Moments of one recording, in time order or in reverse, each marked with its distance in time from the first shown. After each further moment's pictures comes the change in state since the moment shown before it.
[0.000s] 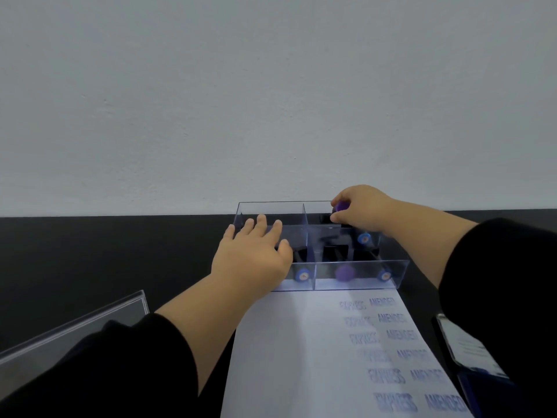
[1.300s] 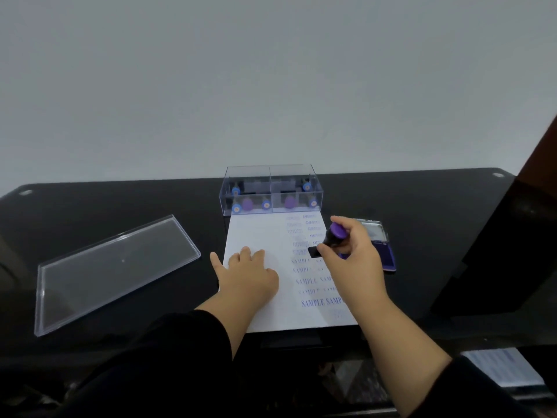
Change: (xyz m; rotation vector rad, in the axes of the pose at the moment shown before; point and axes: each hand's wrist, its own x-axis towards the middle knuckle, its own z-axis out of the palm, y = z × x) left_hand -0.213 0.079 0.015 0.012 -0.225 -0.228; right_hand -0.315 0.008 0.037 0.786 0.448 -0.010
